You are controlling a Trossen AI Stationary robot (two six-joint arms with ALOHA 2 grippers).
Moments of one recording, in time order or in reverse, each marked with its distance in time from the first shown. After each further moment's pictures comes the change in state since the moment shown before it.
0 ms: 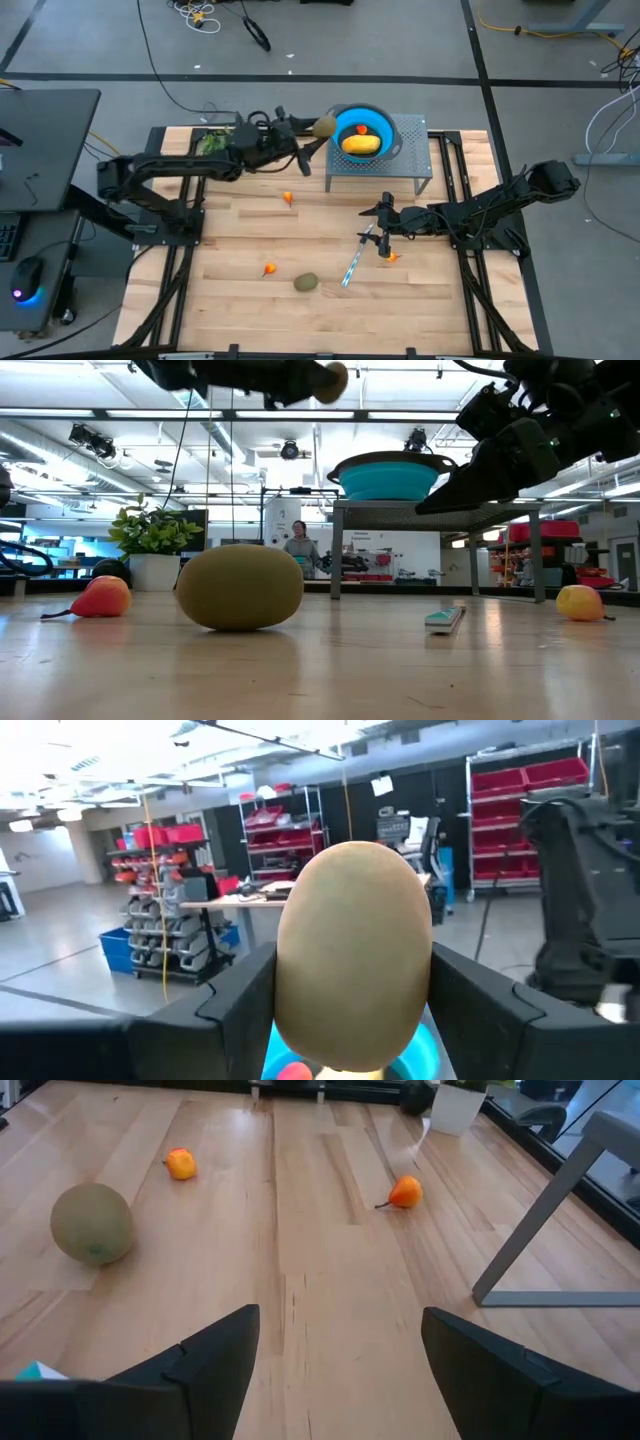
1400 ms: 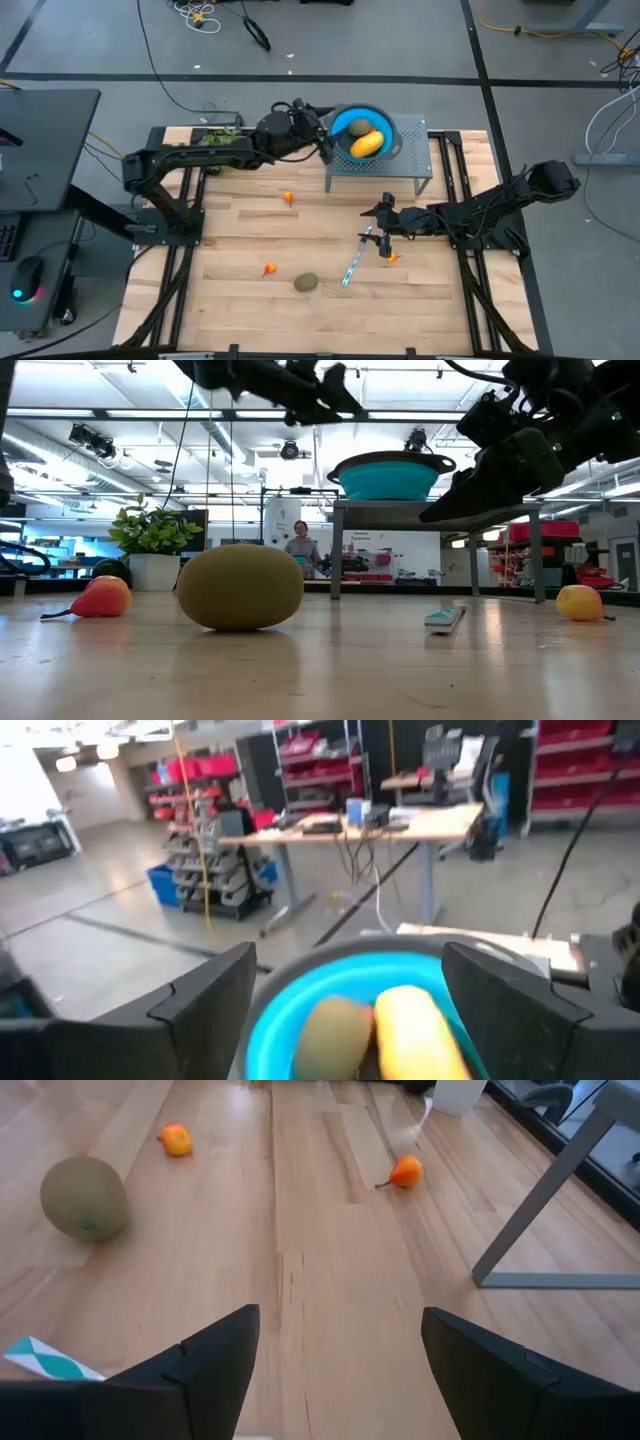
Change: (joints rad) left arm 0.011 0.176 0.254 -0.276 -0.116 0.003; right arm 0.000 0.000 0.000 -0.048 0.000 0.003
